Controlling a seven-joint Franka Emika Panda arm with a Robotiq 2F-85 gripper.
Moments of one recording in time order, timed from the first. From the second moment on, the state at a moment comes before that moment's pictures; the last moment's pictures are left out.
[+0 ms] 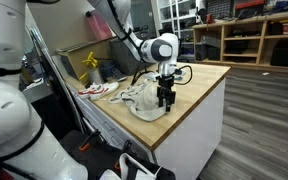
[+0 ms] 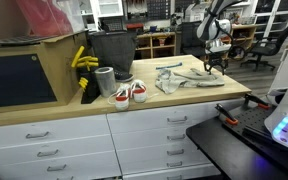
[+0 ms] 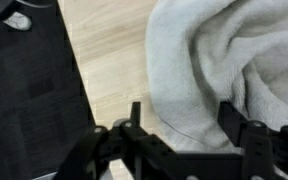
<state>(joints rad) -0.14 0.52 -0.21 -2.07 0.04 2.20 0.32</state>
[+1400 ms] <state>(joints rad) -0.14 0.47 -0.15 -2.08 0.14 2.25 0.27</state>
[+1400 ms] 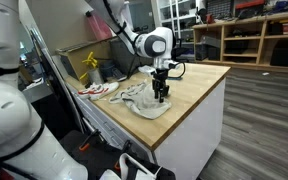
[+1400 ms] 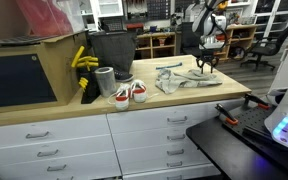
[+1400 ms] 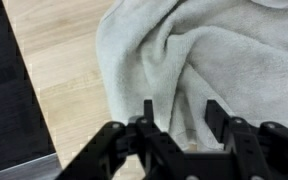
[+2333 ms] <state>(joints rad) -0.20 0.48 -0.15 -2.02 0.20 2.12 0.24</state>
